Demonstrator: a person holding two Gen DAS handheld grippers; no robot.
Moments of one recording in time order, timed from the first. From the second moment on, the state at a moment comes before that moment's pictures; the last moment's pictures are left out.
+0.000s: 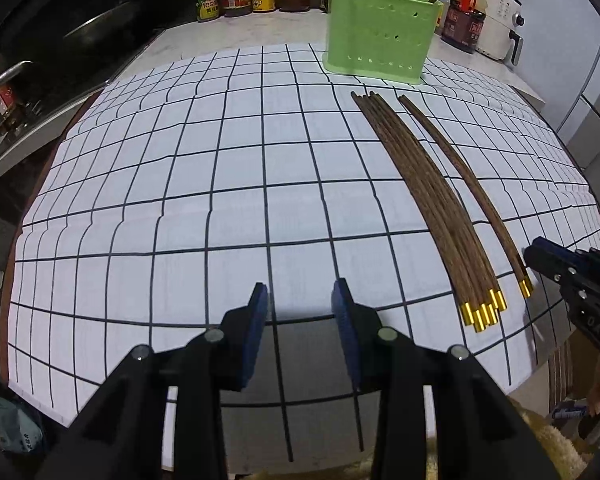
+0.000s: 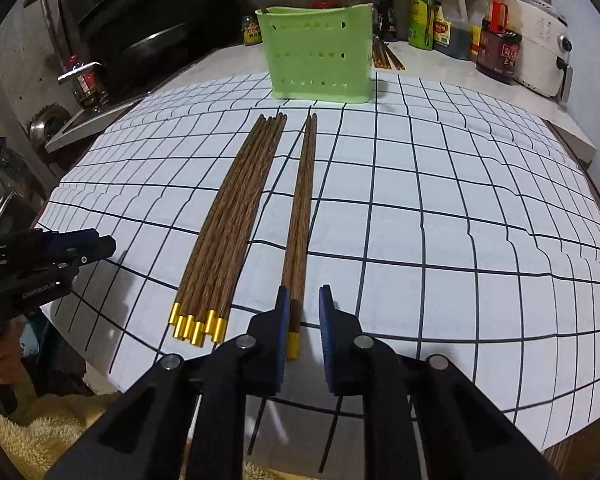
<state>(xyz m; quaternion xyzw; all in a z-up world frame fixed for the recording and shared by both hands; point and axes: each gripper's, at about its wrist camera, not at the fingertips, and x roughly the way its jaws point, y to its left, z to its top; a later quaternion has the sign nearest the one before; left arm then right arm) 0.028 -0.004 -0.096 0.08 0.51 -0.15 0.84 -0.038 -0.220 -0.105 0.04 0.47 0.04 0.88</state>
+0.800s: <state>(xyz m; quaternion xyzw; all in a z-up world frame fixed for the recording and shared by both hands) 0.040 -0.056 -0.100 0.04 0.54 -0.24 0.81 -0.040 -0.256 -0.114 0.06 0.47 0.01 0.88</state>
